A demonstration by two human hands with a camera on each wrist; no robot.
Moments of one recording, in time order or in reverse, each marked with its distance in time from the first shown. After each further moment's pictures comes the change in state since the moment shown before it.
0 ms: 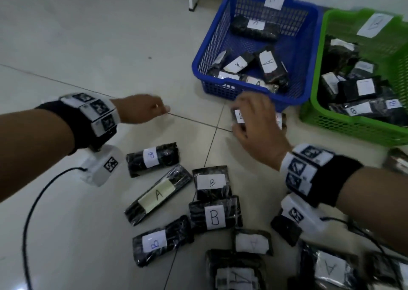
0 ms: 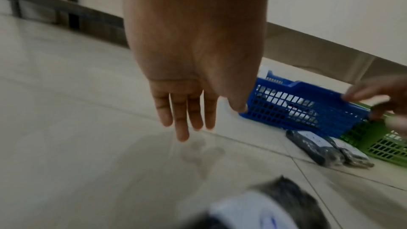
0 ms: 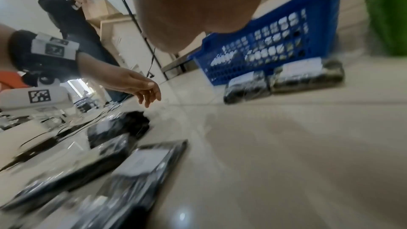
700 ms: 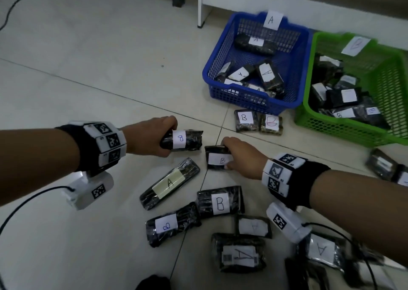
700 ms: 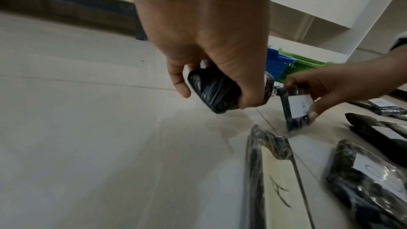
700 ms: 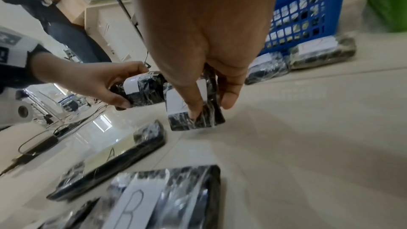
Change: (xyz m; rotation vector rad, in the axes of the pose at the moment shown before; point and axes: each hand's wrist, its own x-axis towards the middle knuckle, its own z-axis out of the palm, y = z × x) left_hand -0.077 0.005 0.038 0.043 0.081 0.271; right_hand -0.031 -0.040 0.017 0.121 -0.657 0.176
